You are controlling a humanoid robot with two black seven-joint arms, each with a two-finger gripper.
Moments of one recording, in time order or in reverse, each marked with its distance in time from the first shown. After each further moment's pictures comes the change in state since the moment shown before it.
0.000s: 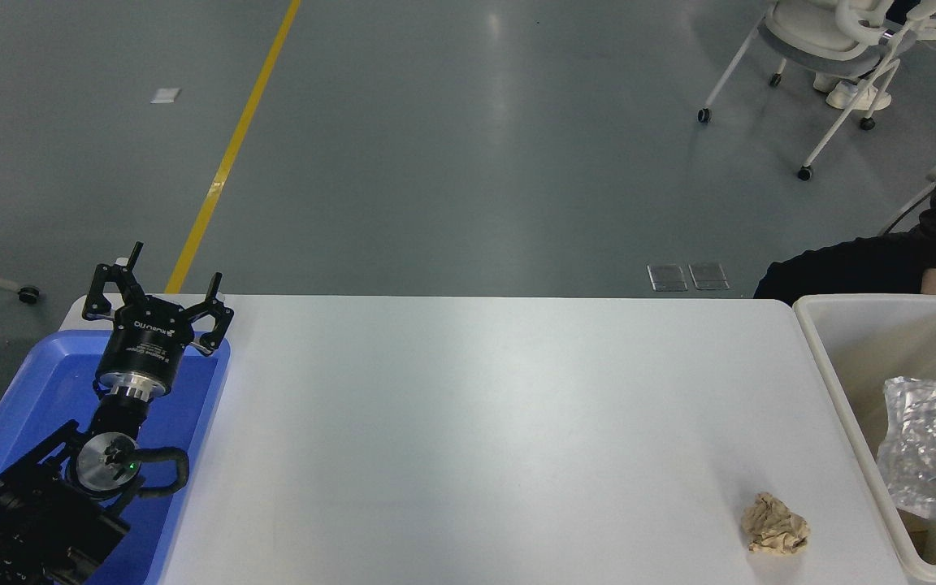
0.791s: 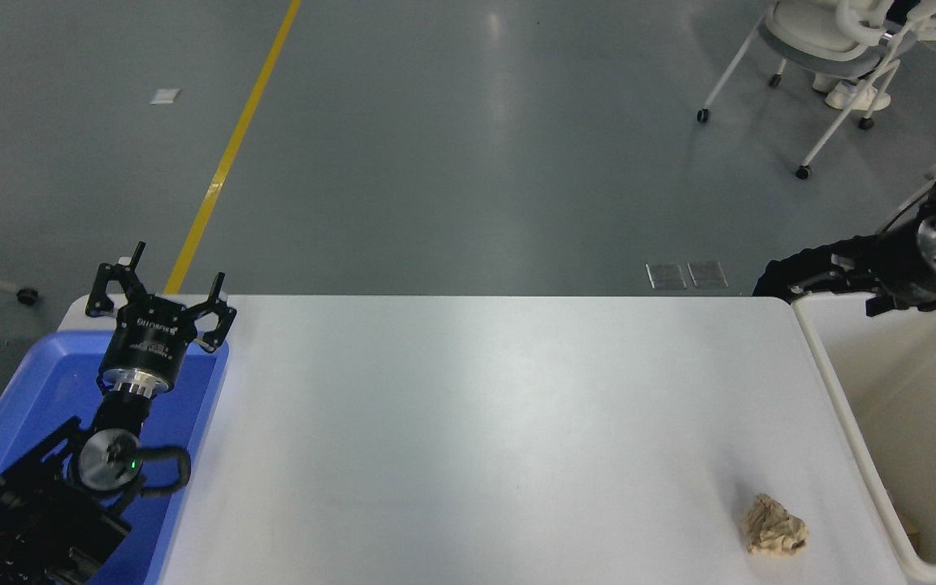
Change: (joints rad) left arm 0.001 0.000 0.000 0.001 0.001 0.000 0.001; right arm 1.151 0.121 -0.431 0.953 0.313 0.593 -0.010
